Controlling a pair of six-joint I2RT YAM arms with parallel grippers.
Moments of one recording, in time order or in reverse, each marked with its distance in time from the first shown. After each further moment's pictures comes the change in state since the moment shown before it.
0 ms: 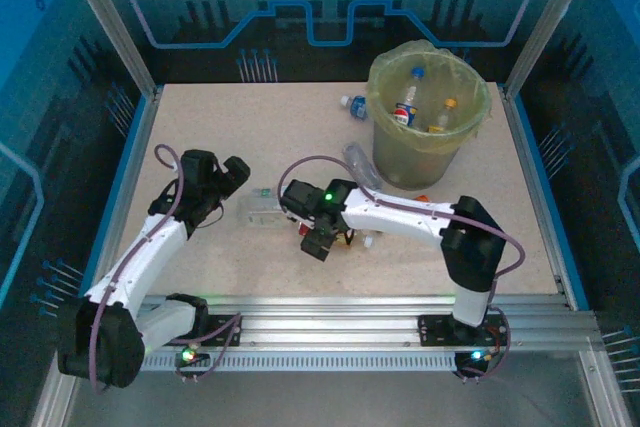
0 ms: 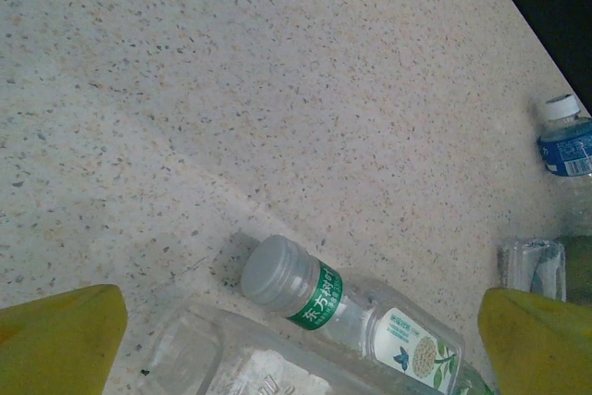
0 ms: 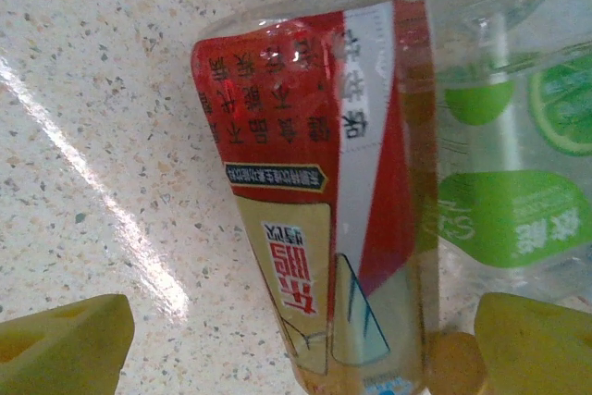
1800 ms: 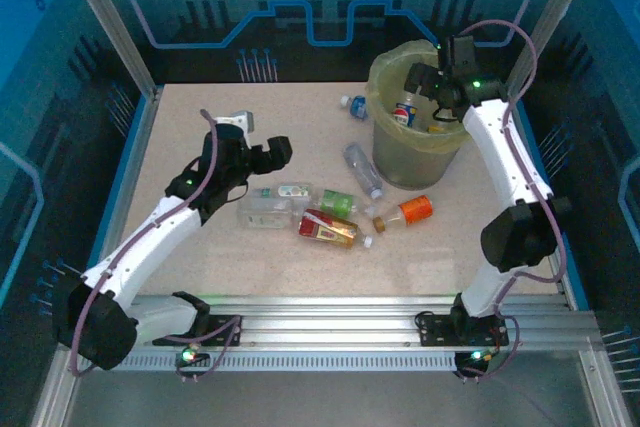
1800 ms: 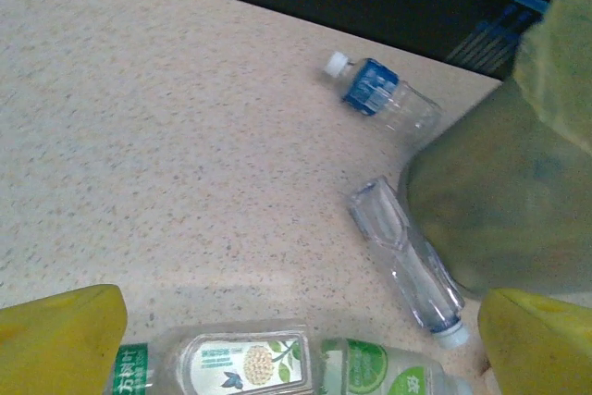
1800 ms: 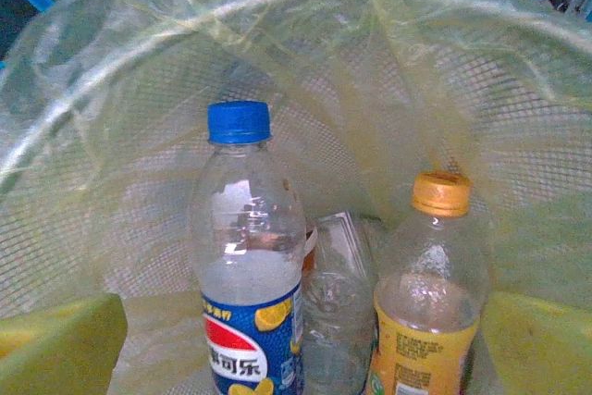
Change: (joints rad) left arm -0.233 0.102 0.237 0.101 0.004 0.322; right arm -0.861 -0.114 0.418 0.143 -0.014 0.479
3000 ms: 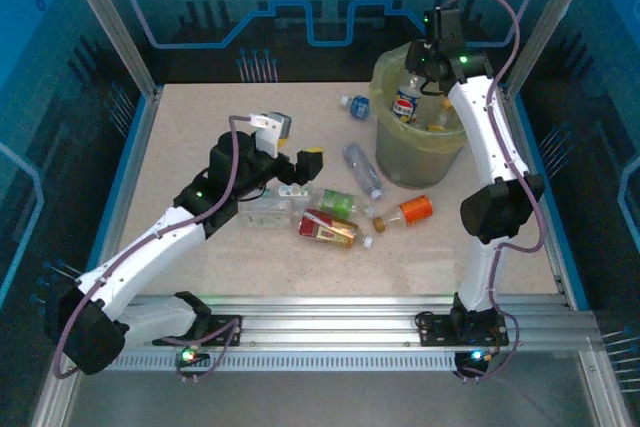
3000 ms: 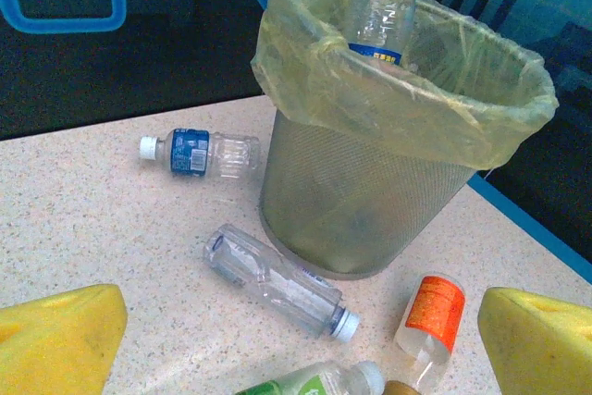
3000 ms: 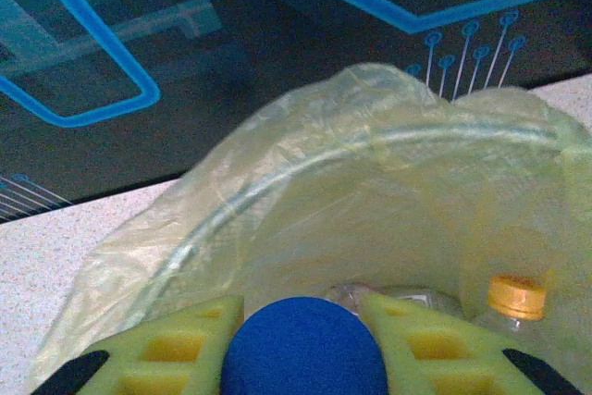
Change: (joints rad) left arm -0.179 -0.040 -0.026 0.265 0.160 0.325; right arm 0.023 0.272 0.407 -0.072 -0.034 -0.038
